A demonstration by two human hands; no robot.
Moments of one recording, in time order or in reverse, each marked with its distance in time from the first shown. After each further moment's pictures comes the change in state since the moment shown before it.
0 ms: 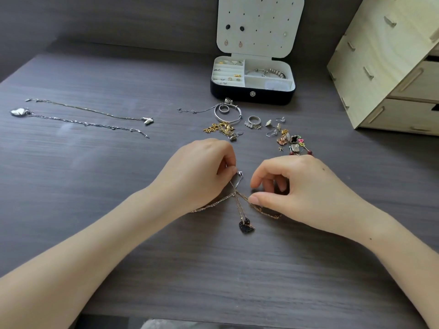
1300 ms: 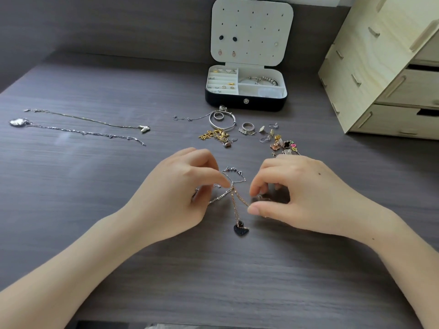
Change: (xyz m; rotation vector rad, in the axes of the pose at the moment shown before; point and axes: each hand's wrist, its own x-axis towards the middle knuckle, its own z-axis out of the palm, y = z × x) left_hand -0.027 -0.016 -0.006 -0.037 0.158 0.313; right_hand -0.001 0.003 -0.010 -0.224 -0.019 -0.147
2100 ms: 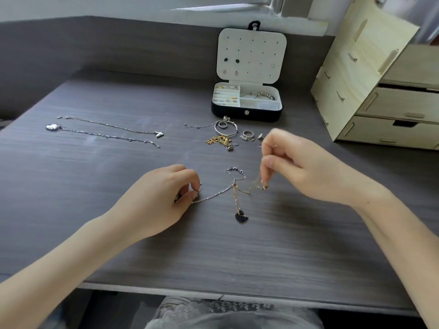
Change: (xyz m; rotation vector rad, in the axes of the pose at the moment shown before) left_hand -0.038 -0.007 -0.016 0.109 -0.104 -0.228; right_hand 0.001 -0.012 -0.029 0.426 0.012 0.058
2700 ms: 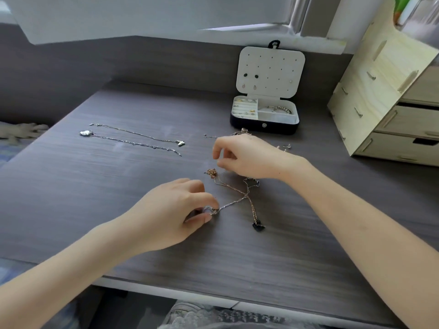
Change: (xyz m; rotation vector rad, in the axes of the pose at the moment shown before) left_hand -0.016 -0.008 -0.010 0.091 -0.063 0.216; right_hand 0.098 -0.020 0.042 -0.383 -0.139 -0.025
